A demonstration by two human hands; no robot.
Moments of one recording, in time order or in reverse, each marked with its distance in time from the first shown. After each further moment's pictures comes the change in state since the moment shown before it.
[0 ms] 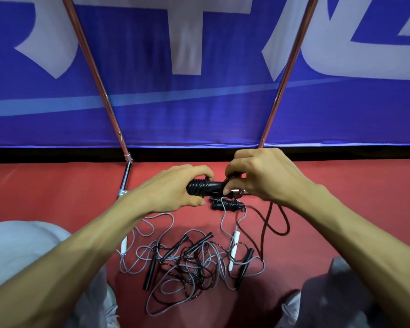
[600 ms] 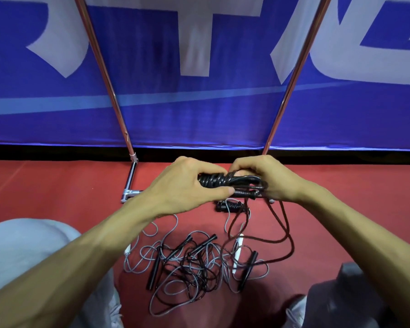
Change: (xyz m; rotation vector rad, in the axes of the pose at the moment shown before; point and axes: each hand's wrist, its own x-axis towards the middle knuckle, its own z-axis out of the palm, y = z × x) left_hand -0.012 0.019 -0.005 -0.338 0.290 0.138; right_hand 0.004 0.017 0.019 0.596 -0.234 0.205
